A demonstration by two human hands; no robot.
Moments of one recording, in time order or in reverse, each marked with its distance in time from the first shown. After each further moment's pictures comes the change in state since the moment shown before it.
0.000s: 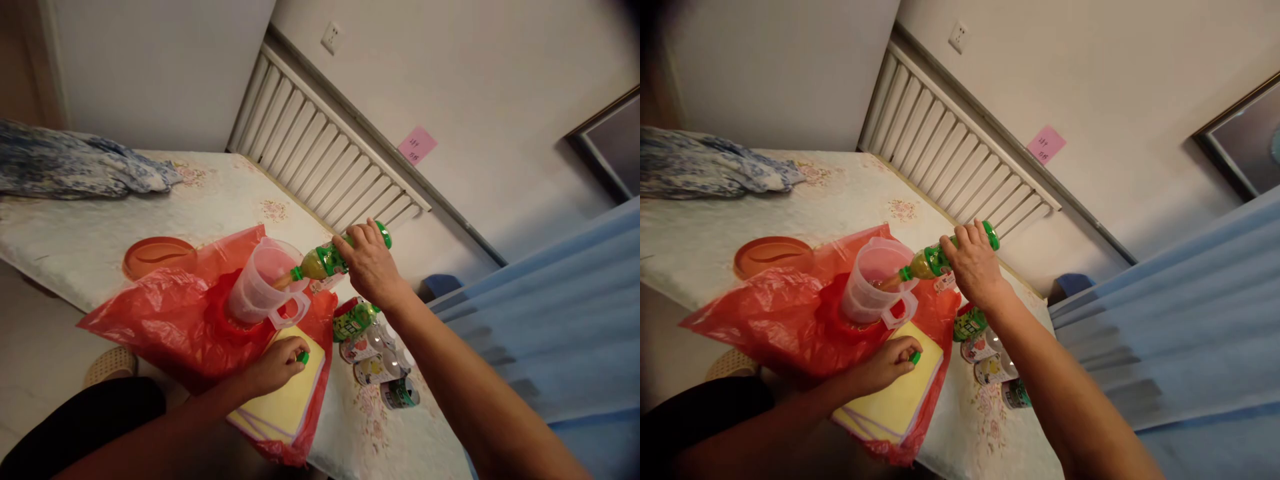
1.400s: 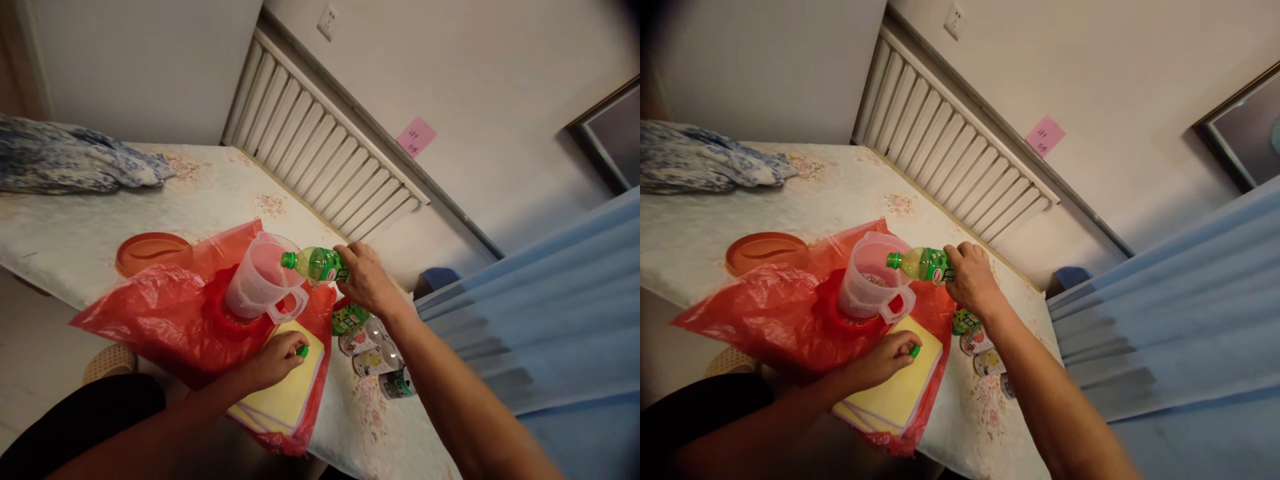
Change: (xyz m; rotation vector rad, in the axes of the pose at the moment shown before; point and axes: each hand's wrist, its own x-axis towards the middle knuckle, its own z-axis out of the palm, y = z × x) left_hand -0.001 0.000 -0.001 0.000 -0.006 -0.016; right_hand -0.027 -0.013 0.014 0.353 -0.191 0.235
